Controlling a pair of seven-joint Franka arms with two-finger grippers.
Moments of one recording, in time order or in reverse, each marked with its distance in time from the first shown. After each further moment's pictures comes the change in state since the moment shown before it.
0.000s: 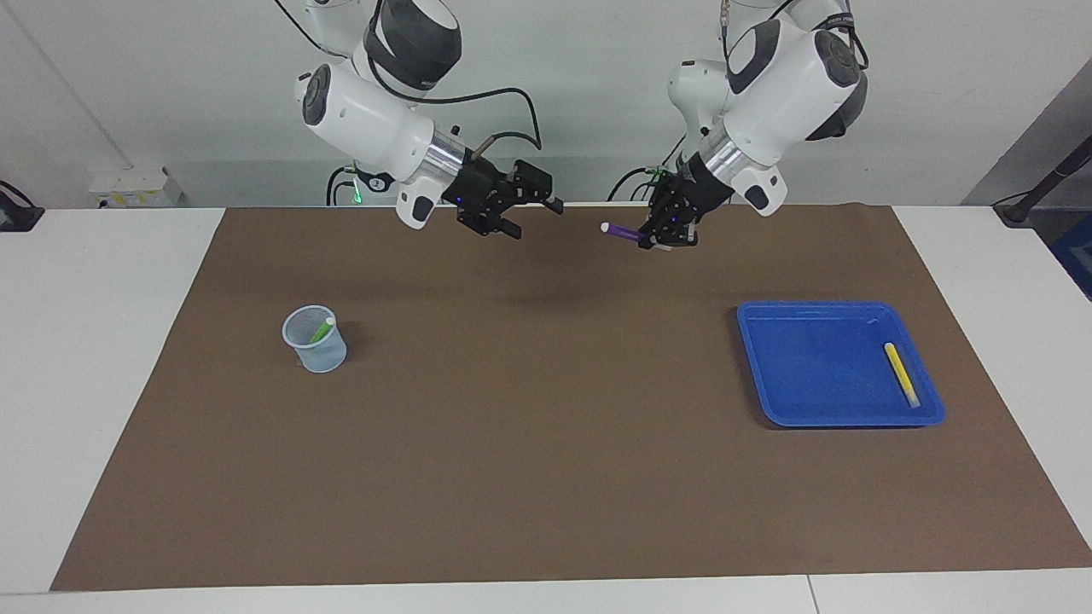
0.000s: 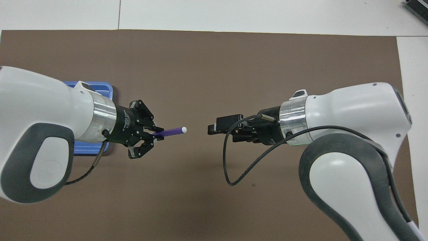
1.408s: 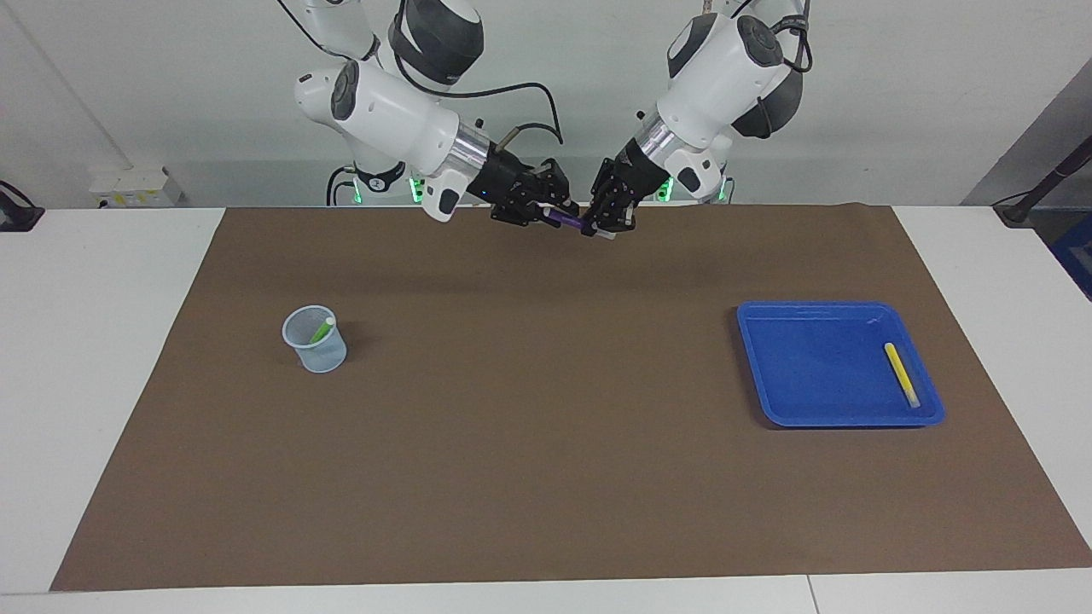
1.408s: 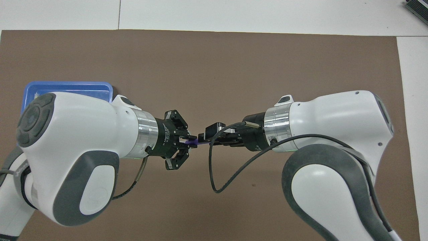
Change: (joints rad) left arm -0.139 -0.008 0.003 -0.024 -0.035 0.144 -0.079; right arm 0.044 0.002 -0.004 -0.006 0.011 0.026 0.007
